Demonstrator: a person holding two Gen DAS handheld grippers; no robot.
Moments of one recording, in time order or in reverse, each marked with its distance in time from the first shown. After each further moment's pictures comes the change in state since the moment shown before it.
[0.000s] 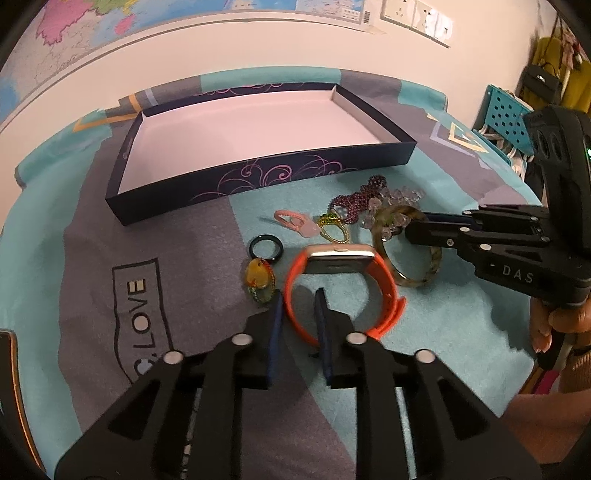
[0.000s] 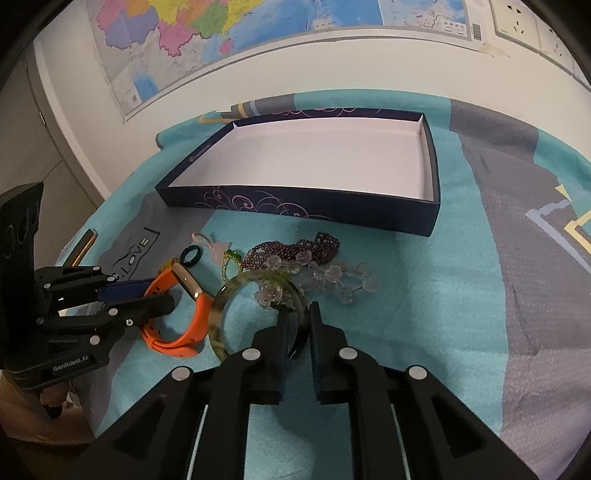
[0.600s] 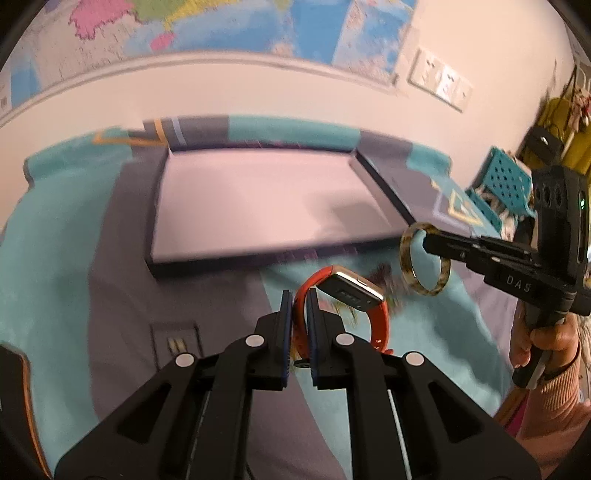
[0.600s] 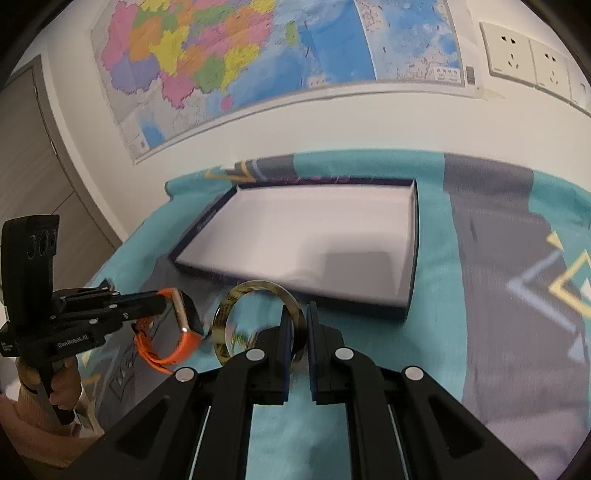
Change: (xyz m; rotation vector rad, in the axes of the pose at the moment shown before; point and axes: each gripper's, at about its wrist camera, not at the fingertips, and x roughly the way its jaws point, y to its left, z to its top) left arm -0.035 0.038 0.051 -0.127 -0.125 -0.053; right arm -0.030 -0.016 0.058 0.012 -0.126 0.047
